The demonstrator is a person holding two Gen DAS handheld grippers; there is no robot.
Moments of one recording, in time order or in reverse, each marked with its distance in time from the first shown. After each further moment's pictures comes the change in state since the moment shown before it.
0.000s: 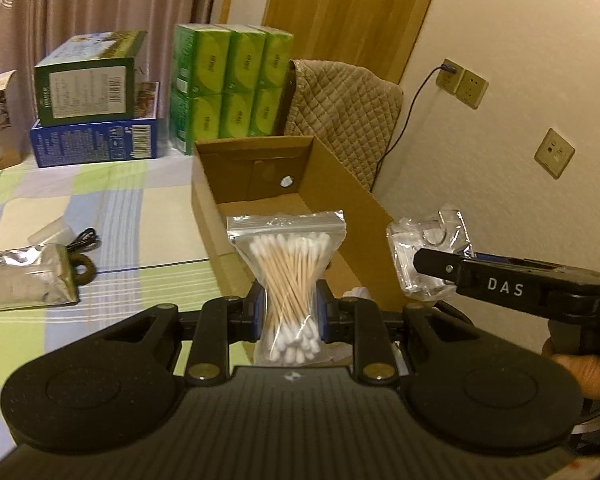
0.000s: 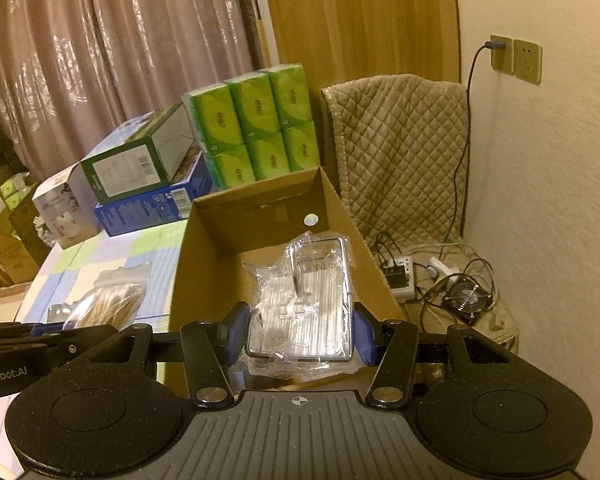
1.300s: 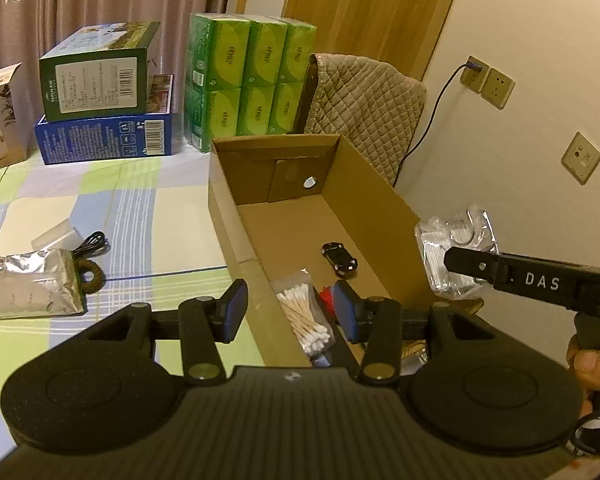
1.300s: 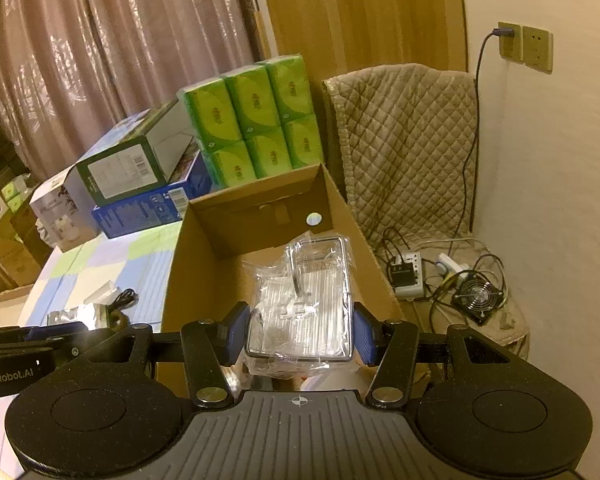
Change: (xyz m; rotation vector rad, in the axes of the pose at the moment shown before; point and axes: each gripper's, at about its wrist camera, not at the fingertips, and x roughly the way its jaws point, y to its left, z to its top) left arm 0.029 0.021 0.012 -0.021 0.012 0.052; right arm 0.024 -0.005 0.014 0.012 0.030 0.035
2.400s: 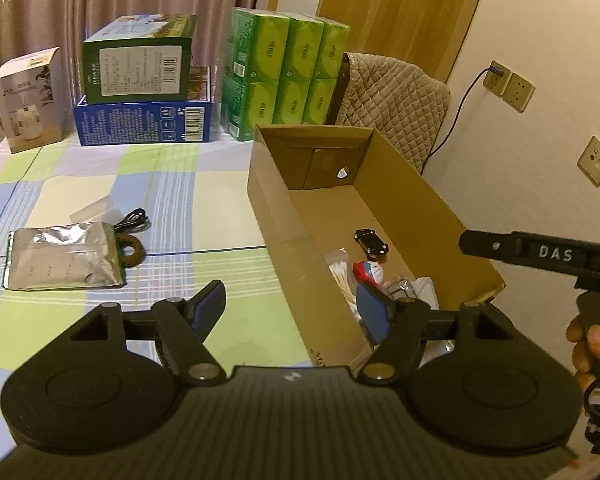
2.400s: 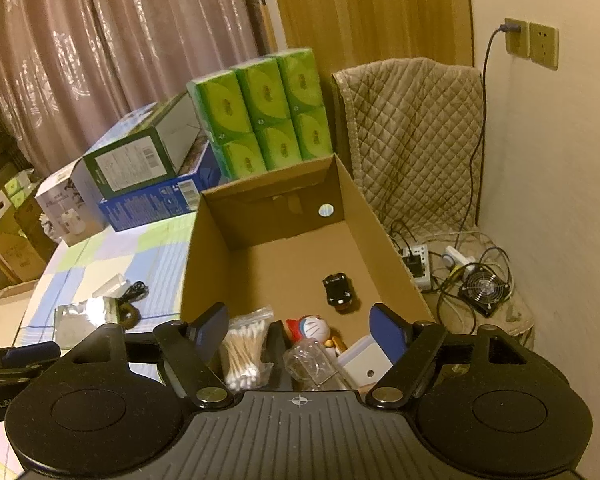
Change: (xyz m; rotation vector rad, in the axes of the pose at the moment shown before) left arm -0.028 0.030 -0.023 -0.039 -0.002 0.056; right arm -0.009 0.020 -0.005 0.000 0.011 0.004
